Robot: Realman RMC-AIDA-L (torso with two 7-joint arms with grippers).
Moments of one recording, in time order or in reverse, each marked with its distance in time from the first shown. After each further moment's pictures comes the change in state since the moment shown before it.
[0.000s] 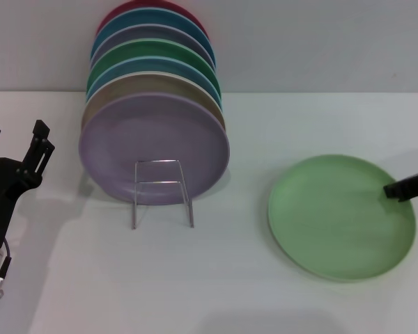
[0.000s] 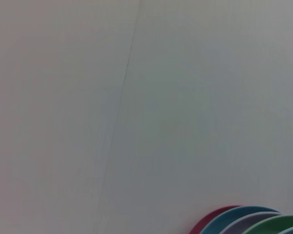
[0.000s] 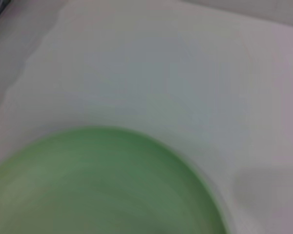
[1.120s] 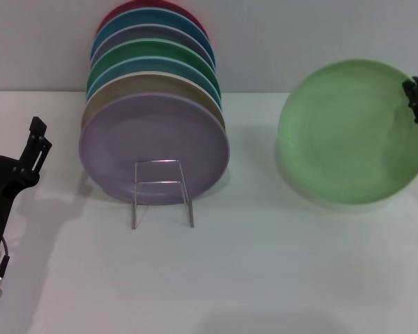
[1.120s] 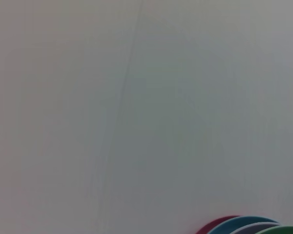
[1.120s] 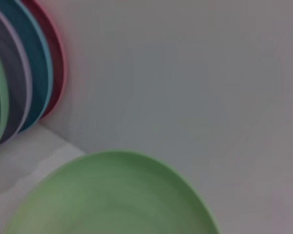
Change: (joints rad) left arm 0.003 -0.001 0.000 -0.001 0.000 0.026 0.000; right arm -0.301 0.004 -0.278 0.461 0.093 -0.391 -0.141
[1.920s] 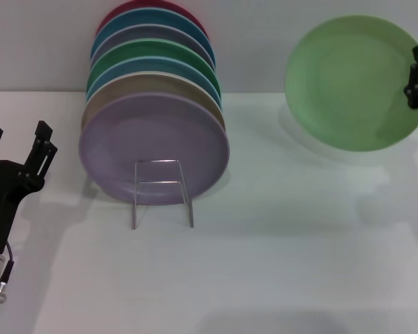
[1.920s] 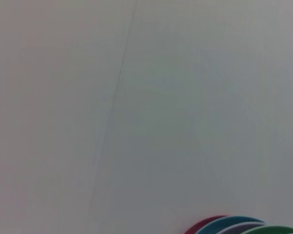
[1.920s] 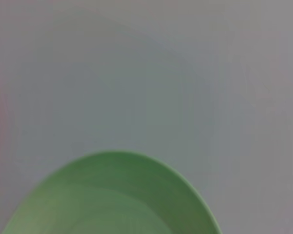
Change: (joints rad) left arm 0.012 -0.002 0.027 -0.010 0.000 0.015 -0.004; right arm -0.135 0.001 -0.367 -0.351 -0.003 -1.051 -0.046
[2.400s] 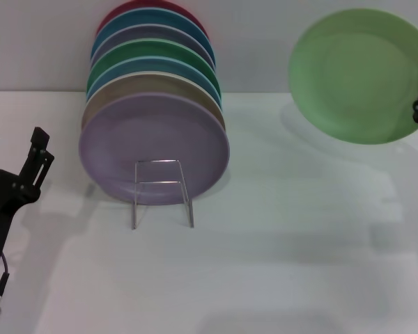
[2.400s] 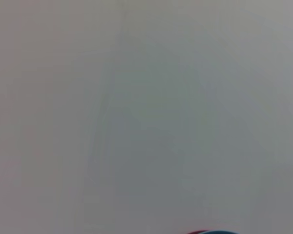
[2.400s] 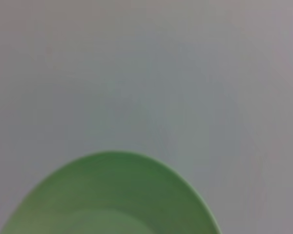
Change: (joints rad) left arm 0.033 0.001 0.057 0.011 0.000 0.099 -0.006; right arm 0.098 -0.004 -0.159 -0.473 0.003 -0.673 0.250
